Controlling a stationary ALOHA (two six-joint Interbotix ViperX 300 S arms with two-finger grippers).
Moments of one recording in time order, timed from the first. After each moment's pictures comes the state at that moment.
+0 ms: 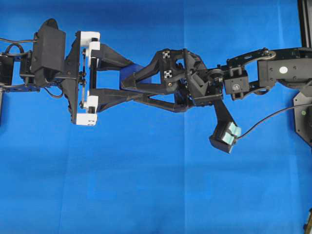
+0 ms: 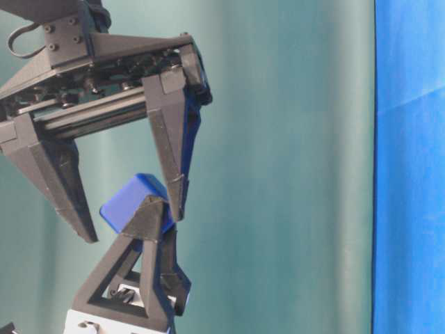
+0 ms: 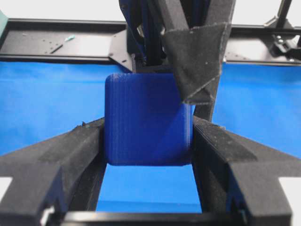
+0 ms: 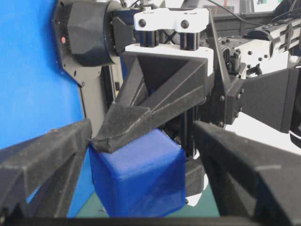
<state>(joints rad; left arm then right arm) 0.01 -0.31 0.76 0.01 -0.37 -0.02 -0.04 -0.17 0.50 -0.80 -0.22 -0.54</state>
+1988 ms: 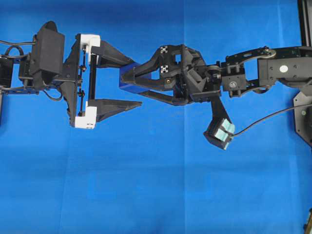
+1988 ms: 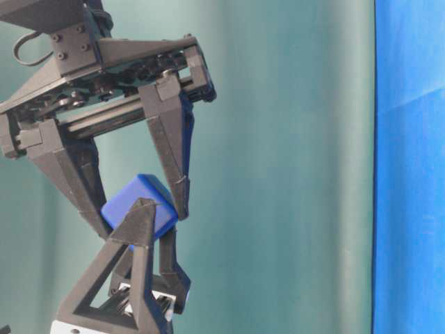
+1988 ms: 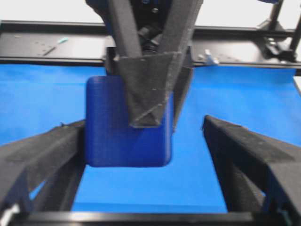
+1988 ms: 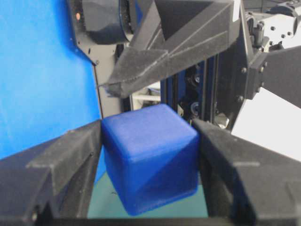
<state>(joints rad) 0.00 -0.32 0.76 0.01 -0.37 -0.02 -0.04 -0.17 0.49 -0.80 -0.12 -0.53</state>
